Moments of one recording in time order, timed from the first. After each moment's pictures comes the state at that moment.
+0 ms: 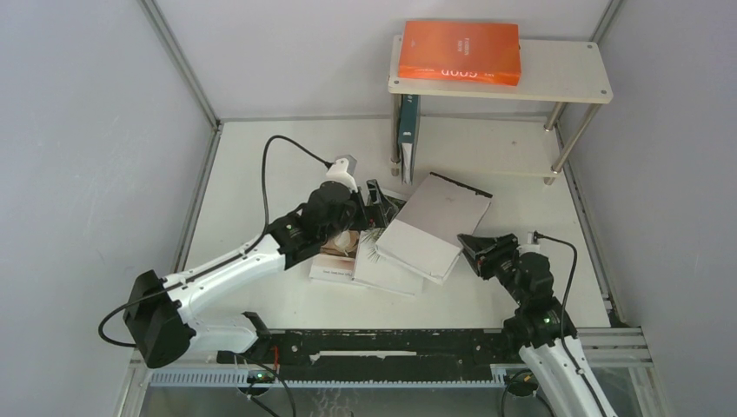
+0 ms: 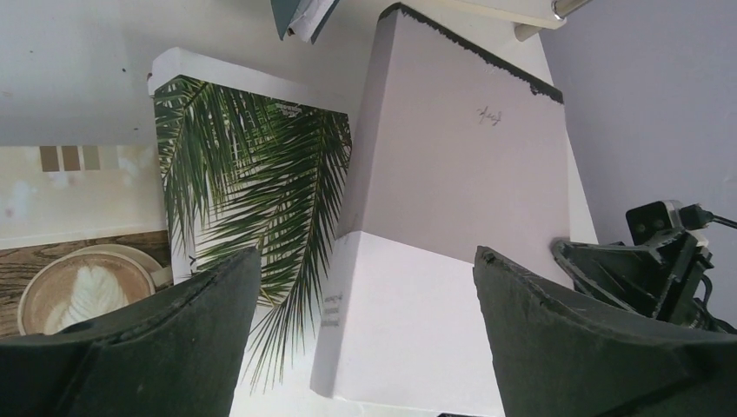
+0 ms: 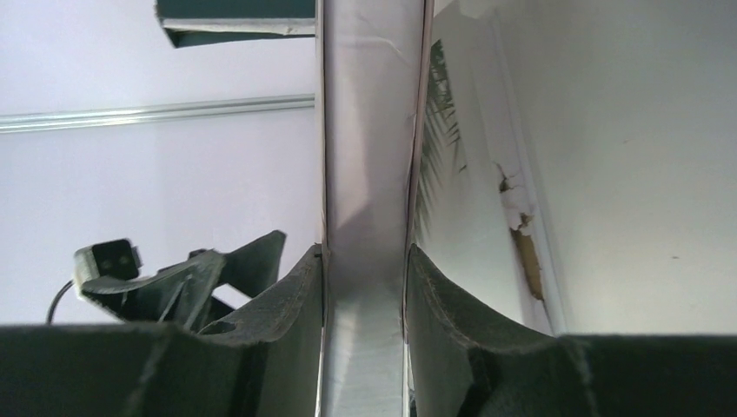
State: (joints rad) left arm -0.86 1.24 0.94 -0.14 -0.20 -0.73; right arm 0.28 0.21 0.18 -0.29 -0.12 1.43
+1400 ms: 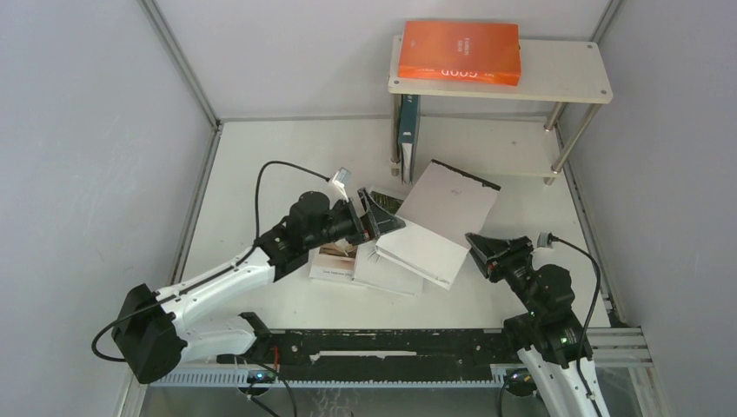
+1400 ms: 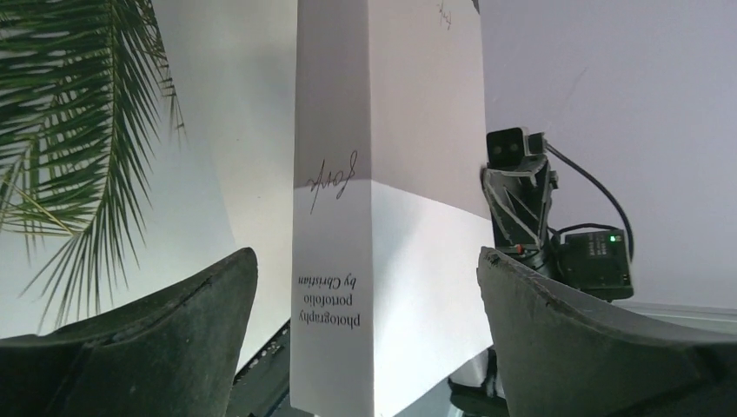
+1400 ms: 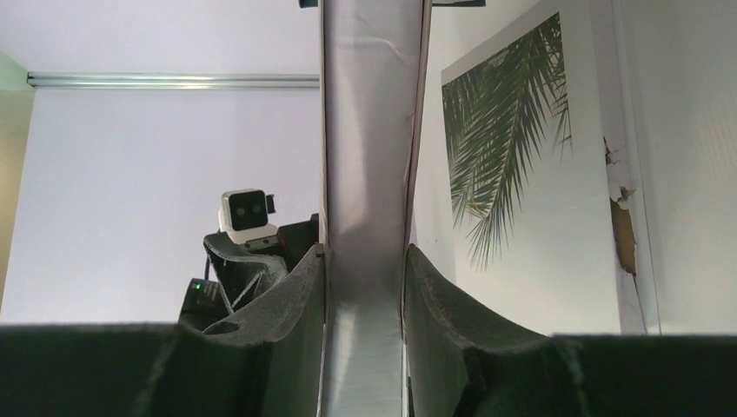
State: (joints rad) left arm -0.79 1.14 0.77 0.08 0.25 -1.03; right arm 0.27 0.01 0.32 -0.45 -0.17 1.46
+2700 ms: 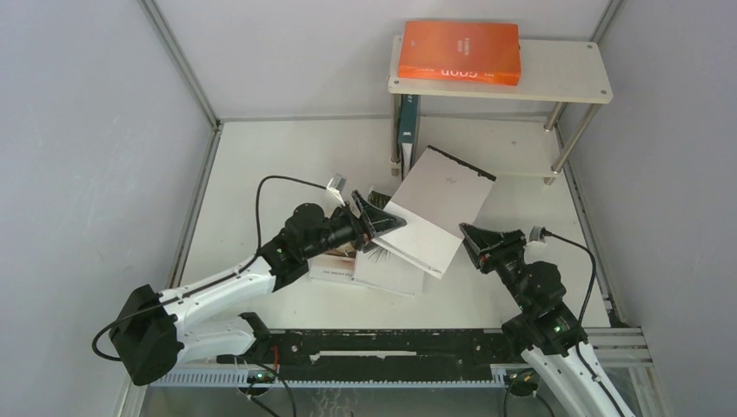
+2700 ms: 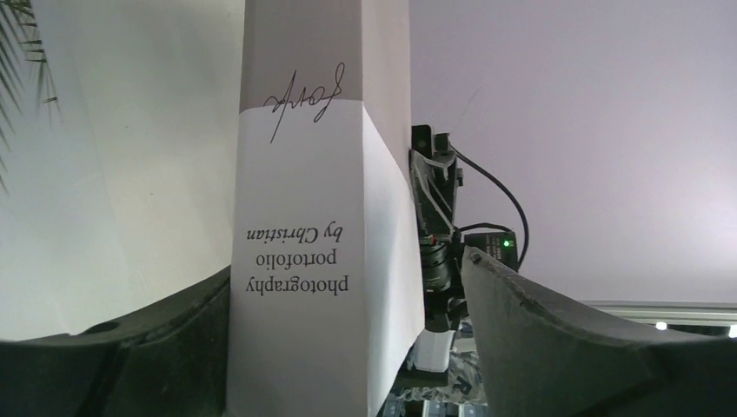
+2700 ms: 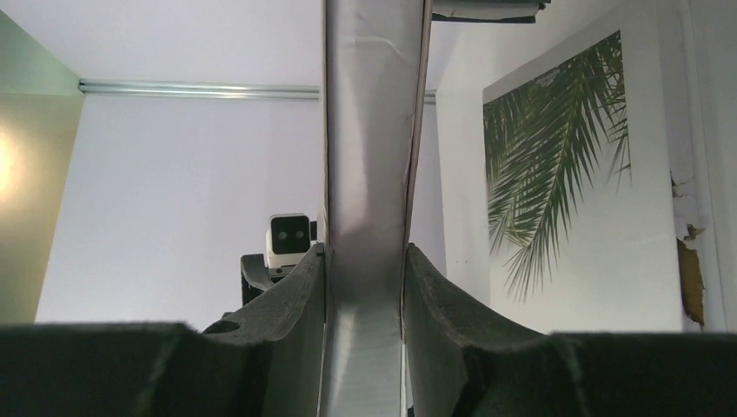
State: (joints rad) left arm -0.83 1.11 0.64 0.34 0.25 -1.31; right arm 0.48 0.11 0.26 -0.22 0.05 1.50
